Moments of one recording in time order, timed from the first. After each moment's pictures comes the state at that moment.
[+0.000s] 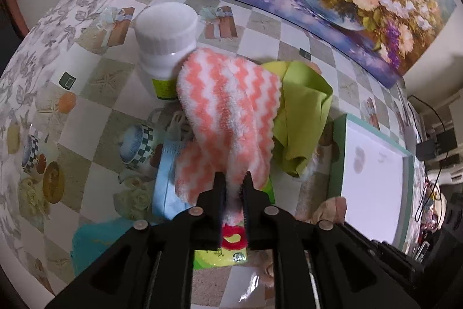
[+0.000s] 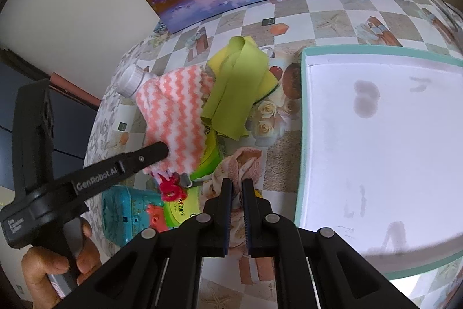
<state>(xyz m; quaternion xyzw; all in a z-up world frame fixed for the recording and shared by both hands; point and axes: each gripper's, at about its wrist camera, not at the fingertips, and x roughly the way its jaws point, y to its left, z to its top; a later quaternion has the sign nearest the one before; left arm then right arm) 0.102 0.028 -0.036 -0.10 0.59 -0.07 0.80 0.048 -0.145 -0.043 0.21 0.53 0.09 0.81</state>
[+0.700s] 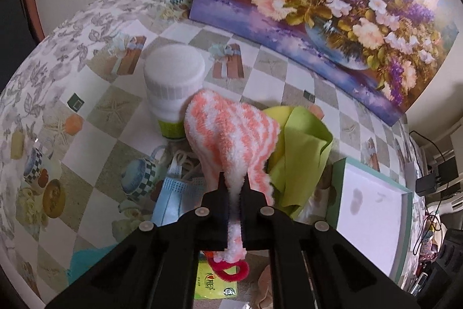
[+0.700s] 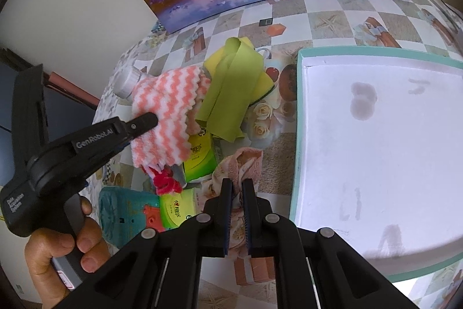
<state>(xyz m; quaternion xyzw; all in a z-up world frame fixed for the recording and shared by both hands) 0.114 0.029 -0.022 -0.12 0.52 -0.04 0.84 0.046 -0.146 -0.043 0.20 0.53 0.09 0.82</state>
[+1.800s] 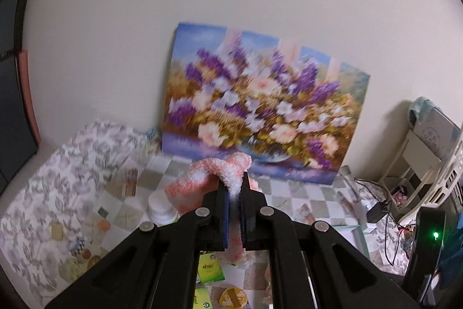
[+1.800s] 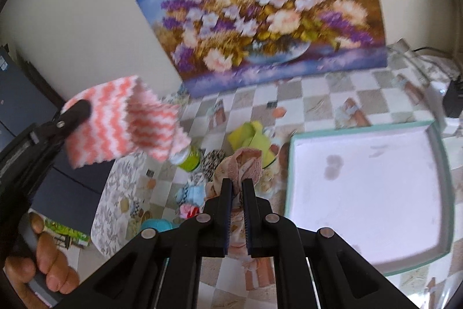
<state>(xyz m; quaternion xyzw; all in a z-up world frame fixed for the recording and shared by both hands) 0.027 0.006 0.164 -0.07 0.28 -0.10 0.95 0.006 -0.174 0.067 0.20 0.40 0.07 0.89</state>
